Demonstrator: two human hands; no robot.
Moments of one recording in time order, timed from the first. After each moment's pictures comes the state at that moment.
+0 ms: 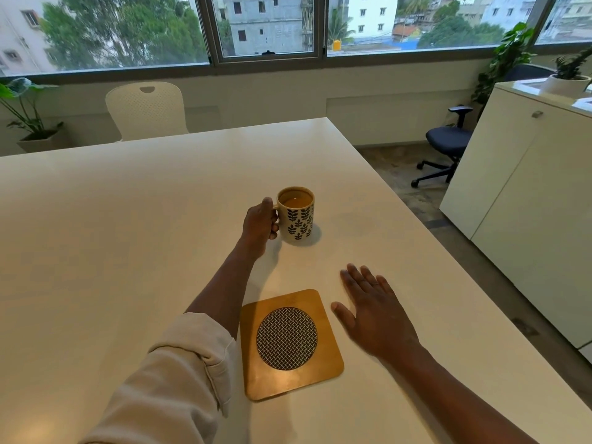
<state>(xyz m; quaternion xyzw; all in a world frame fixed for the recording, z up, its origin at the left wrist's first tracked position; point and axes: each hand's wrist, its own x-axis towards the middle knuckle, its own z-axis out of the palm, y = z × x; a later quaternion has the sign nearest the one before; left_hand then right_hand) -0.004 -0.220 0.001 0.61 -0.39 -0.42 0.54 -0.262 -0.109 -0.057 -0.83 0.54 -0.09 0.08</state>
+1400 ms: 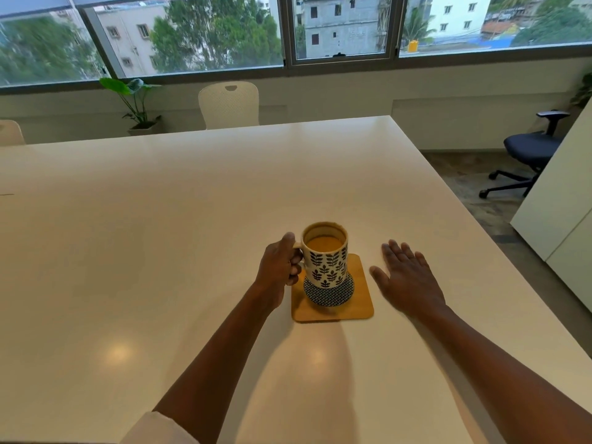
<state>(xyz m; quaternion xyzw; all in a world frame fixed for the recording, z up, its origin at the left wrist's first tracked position) -0.028 0.004 0.014 0.63 -0.33 -0.42 0.57 -0.262 -0.108 -0.060 -0.84 0.53 -0.08 0.07</state>
